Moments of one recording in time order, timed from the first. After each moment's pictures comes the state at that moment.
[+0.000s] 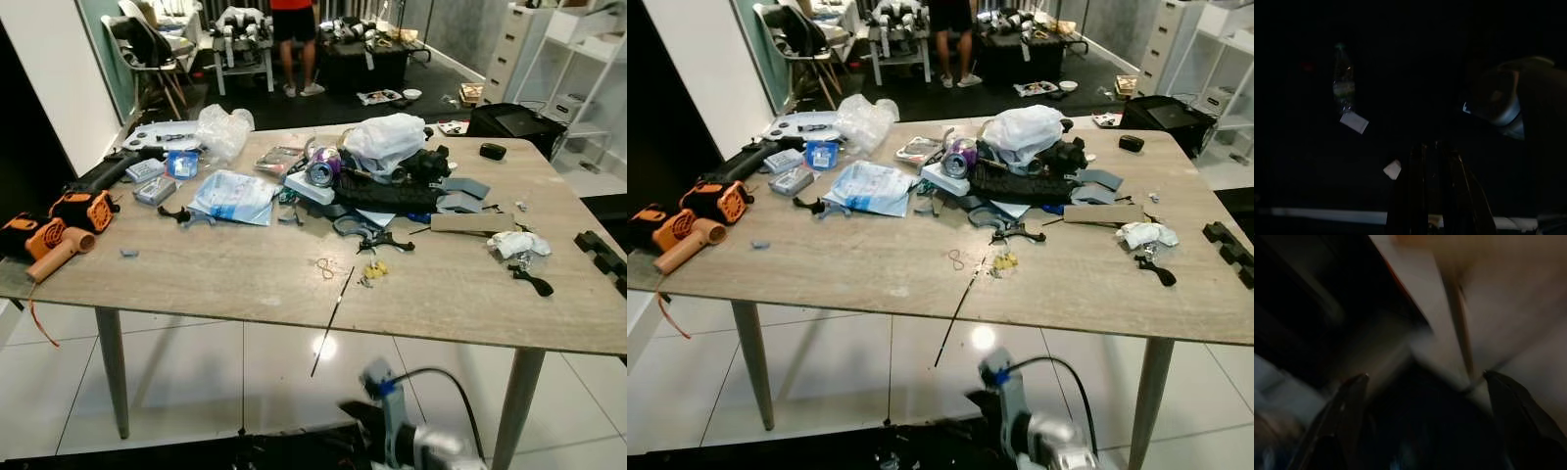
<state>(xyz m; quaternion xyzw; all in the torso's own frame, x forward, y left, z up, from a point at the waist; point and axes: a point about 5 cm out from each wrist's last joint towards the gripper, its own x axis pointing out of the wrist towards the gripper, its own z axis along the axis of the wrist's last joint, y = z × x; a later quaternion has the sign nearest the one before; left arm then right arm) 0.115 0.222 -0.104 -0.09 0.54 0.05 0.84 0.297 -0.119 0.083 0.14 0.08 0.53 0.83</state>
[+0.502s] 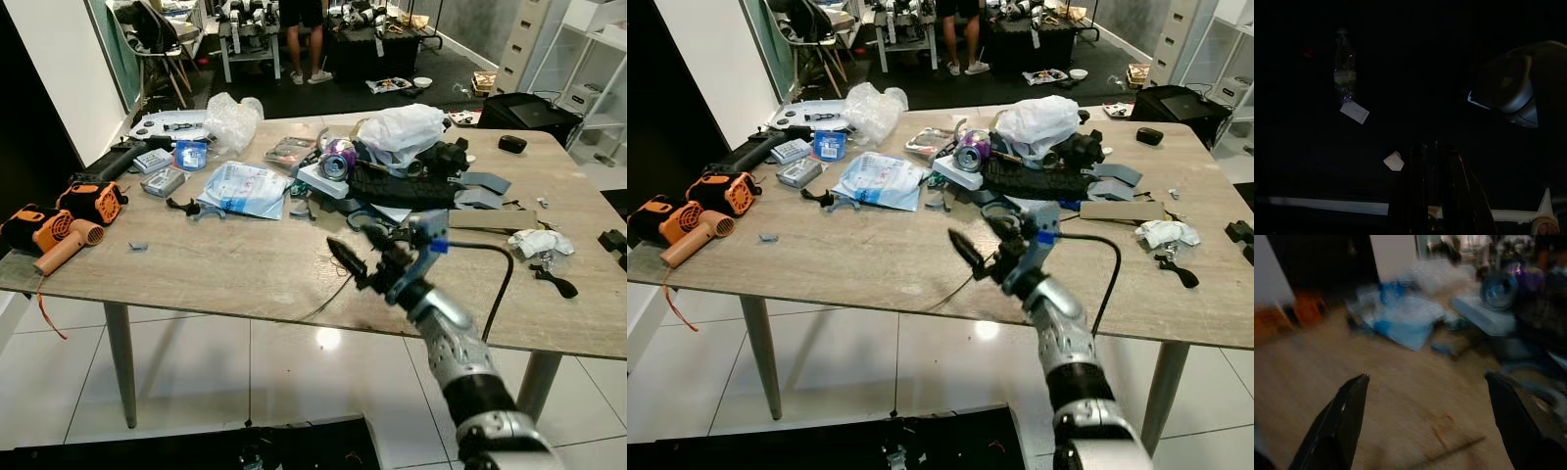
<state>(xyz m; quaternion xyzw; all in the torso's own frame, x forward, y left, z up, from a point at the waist) 0.108 0.224 -0.105 -0.09 0.55 0.05 0.83 0.382 -0.148 0.191 -0.02 -0.10 0.26 0.96</state>
